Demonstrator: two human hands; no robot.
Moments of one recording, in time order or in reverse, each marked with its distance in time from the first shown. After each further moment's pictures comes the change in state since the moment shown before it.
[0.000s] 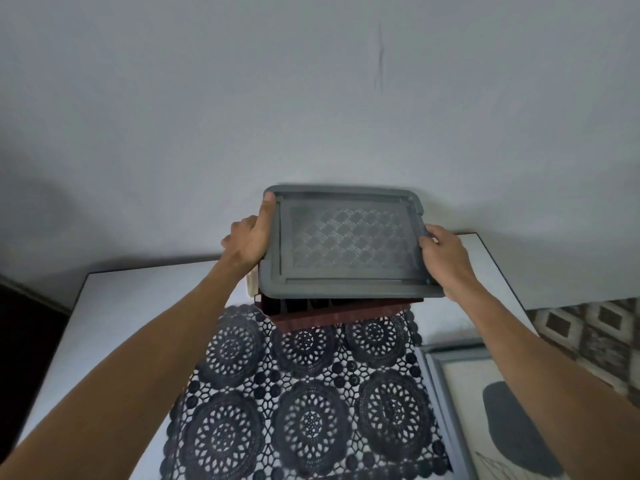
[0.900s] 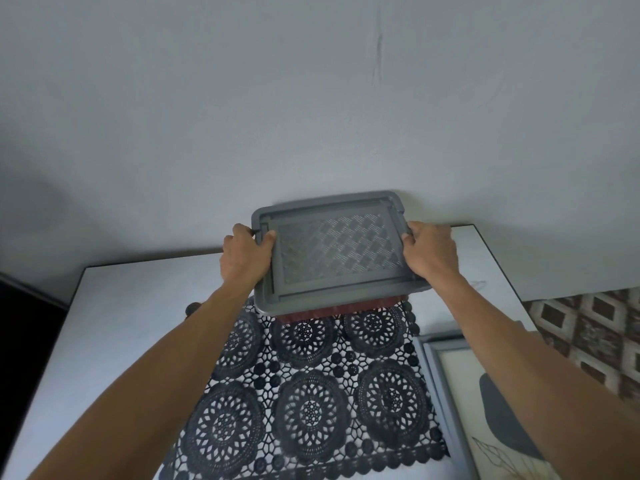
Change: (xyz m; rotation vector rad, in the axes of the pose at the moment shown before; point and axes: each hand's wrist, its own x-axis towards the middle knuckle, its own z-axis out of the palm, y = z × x) left_hand -0.006 -0.036 0.025 0.135 0.212 -0.073; right_hand 0.007 0.005 0.025 -0.430 0.044 -0.029
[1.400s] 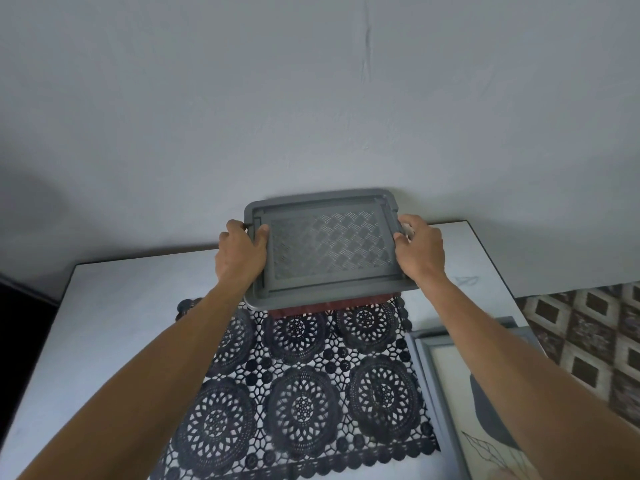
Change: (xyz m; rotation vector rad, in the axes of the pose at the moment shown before) left_hand -0.009 0.003 0.008 0.008 0.021 0.052; right_hand -0.003 0.010 0.011 0.280 0.038 0.014
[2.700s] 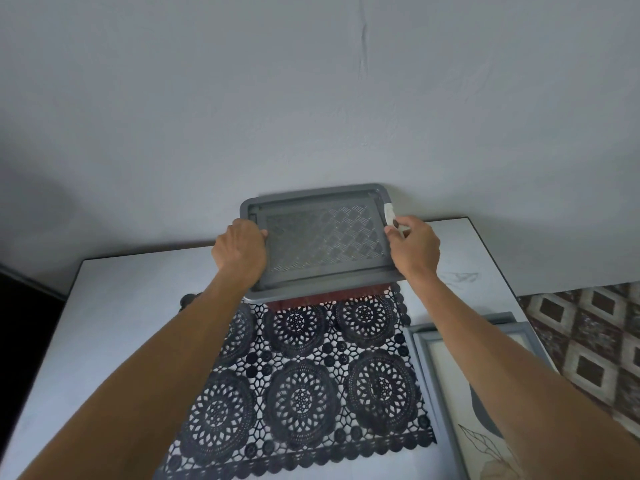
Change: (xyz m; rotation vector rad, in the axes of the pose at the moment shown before) left_hand -0.011 0.025 -0.011 0.492 0.009 0.046; right_hand -0.006 -0.003 0.009 0.052 0.119 -0.025
